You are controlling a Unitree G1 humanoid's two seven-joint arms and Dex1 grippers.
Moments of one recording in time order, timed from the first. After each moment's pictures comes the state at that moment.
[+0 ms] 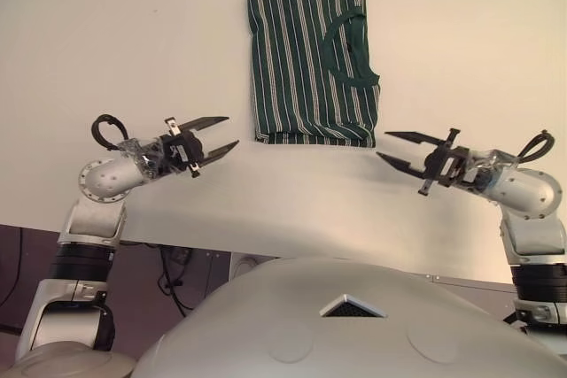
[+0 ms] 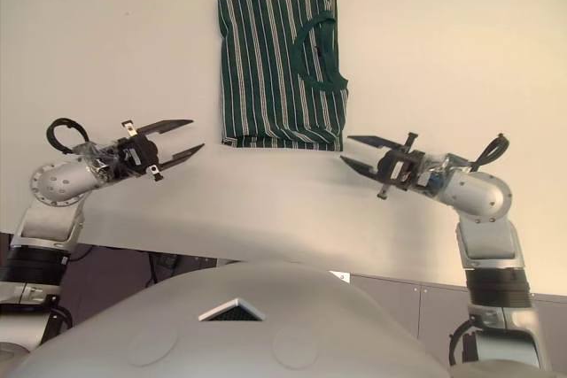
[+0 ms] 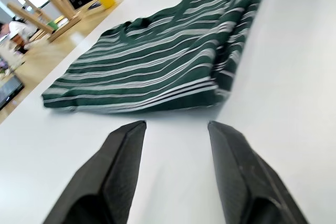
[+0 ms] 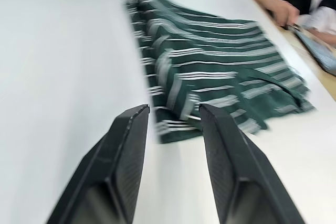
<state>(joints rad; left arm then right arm) 0.16 0.70 -0.13 0.03 -0.06 -0.46 -0.85 0.27 -0.65 0.02 -0.09 -0.01 -0.47 0.96</state>
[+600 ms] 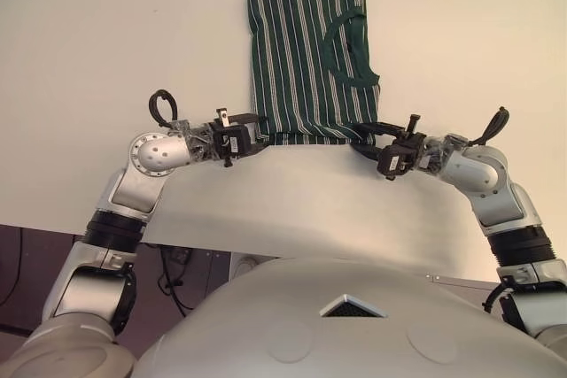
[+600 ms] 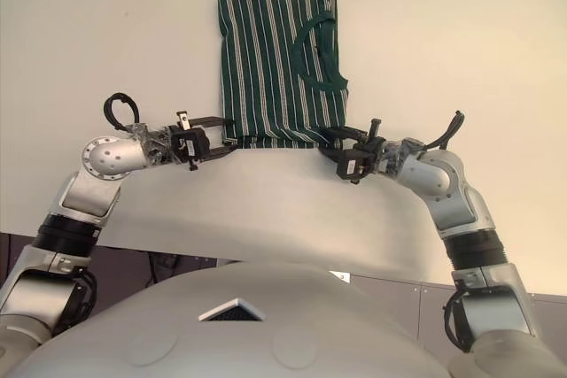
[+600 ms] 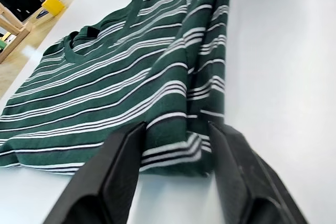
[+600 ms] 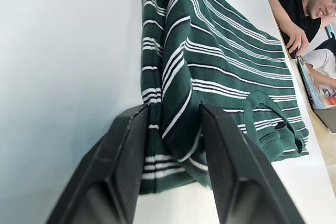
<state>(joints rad) -0.04 0.63 -0.29 0.09 0.09 -0.35 -0.86 0.04 -0.64 0.24 0.09 -0.32 -0.57 0.71</state>
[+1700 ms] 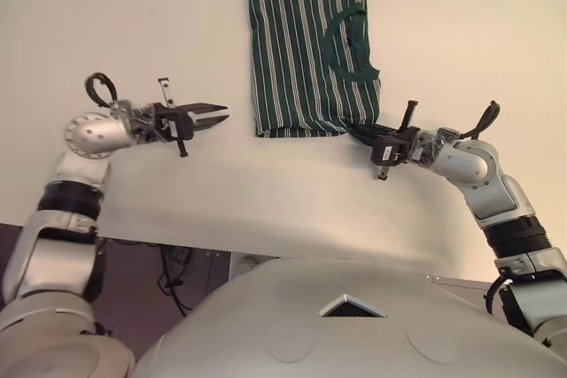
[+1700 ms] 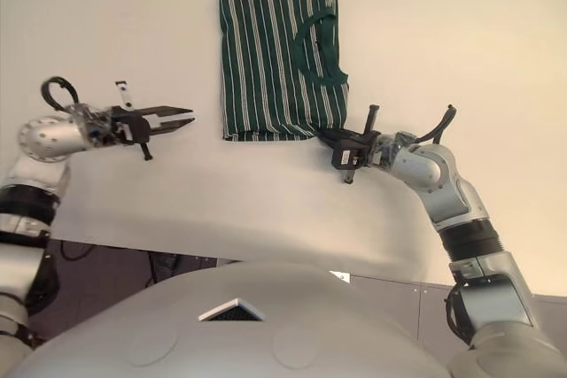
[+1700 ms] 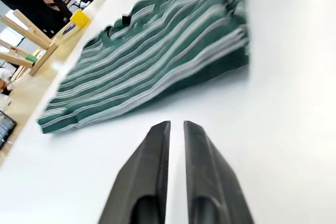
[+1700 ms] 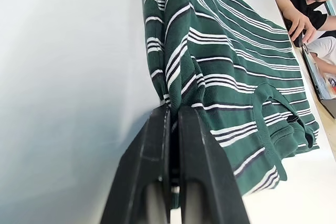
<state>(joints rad) -0.23 0.83 -0.31 0.51 -0.20 -0.82 -1.02 -0.01 -0.64 0.30 0.13 -0.30 -0.49 0.66</state>
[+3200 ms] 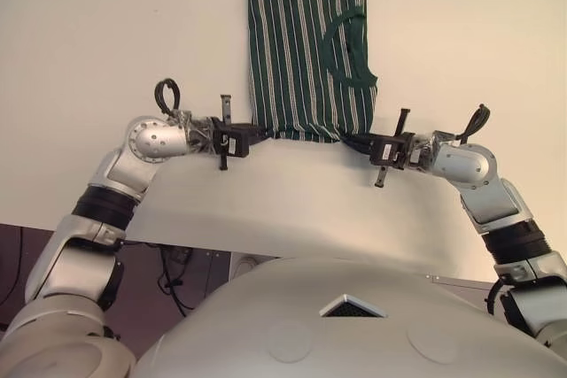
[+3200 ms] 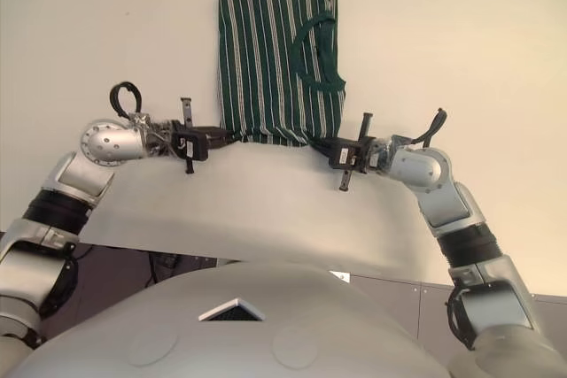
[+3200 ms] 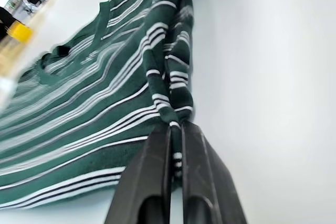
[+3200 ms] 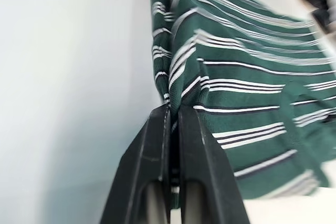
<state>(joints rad) -0.13 0.73 -0.44 0.14 -0.07 -0.38 -1.00 0.07 -0.72 0.32 -0.09 0.07 -0.16 0.91</state>
